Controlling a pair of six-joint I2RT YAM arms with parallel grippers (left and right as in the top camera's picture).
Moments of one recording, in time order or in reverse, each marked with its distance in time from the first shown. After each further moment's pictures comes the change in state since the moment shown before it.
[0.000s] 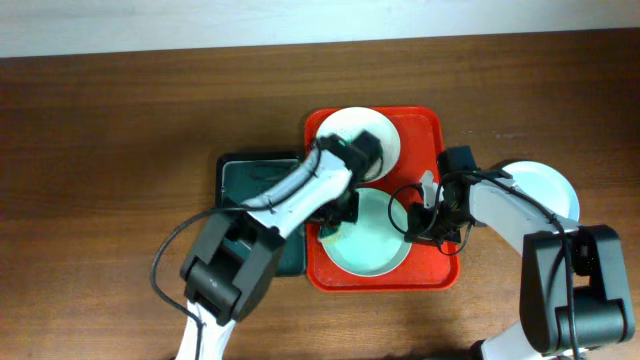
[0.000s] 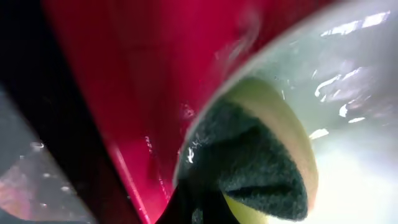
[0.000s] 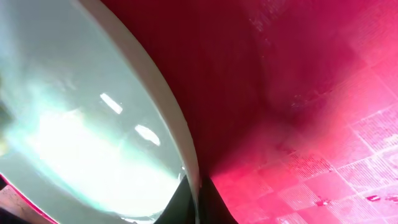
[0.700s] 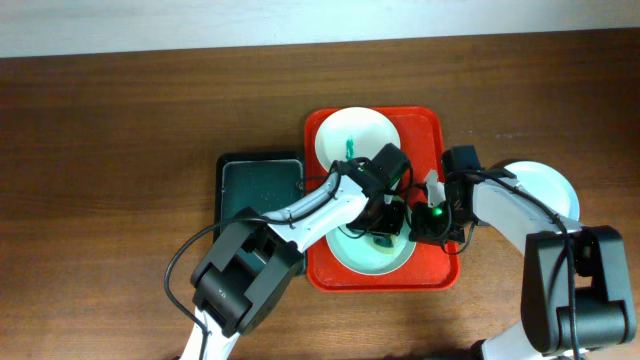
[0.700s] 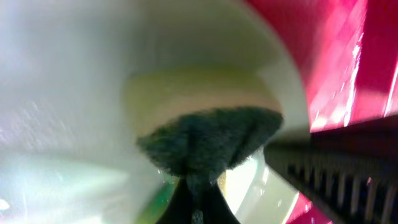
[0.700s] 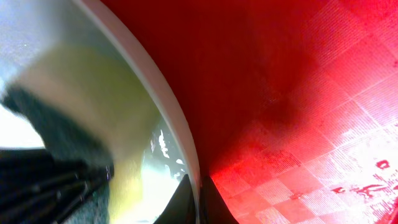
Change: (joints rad) left arm -0.113 -0.008 -0.122 0.444 0.359 0.030; right arm -0.013 -0.001 0.002 -0.005 0.021 0.000
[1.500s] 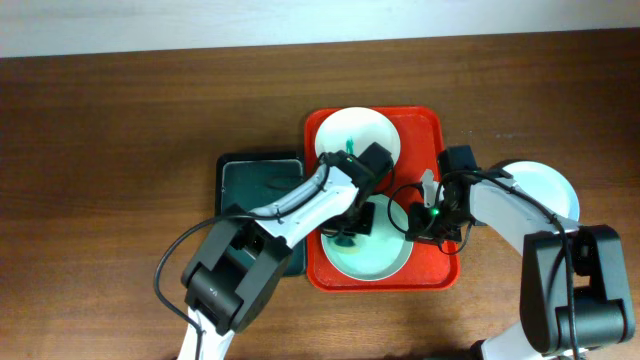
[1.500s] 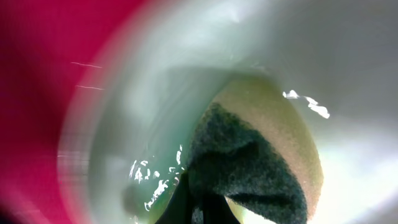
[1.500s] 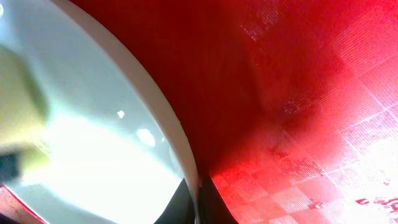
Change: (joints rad) left arm 0.062 -0.017 0.013 -0.276 -0.298 0.000; right arm 0.012 0.000 0.000 0.012 -0.010 -0.008
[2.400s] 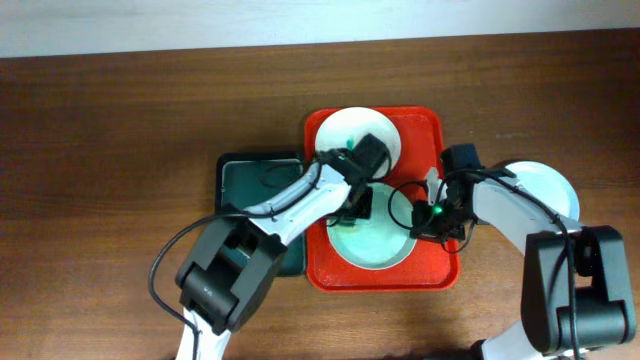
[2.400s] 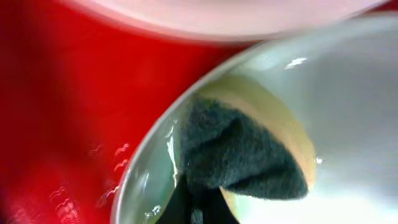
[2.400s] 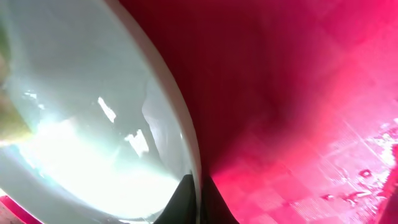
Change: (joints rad) left arm 0.018 -0.014 -0.033 0.217 -0.014 -0.035; right arm -0.012 0.000 0.006 0.001 0.027 0.010
